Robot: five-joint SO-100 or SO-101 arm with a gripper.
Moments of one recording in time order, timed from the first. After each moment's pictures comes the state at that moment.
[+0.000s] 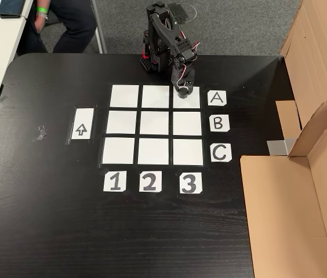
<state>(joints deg) -42.7 102.2 131.8 64.7 -43.3</state>
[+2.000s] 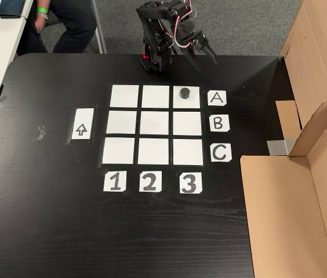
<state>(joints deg) -48.4 130.7 103.9 76.1 -20.1</state>
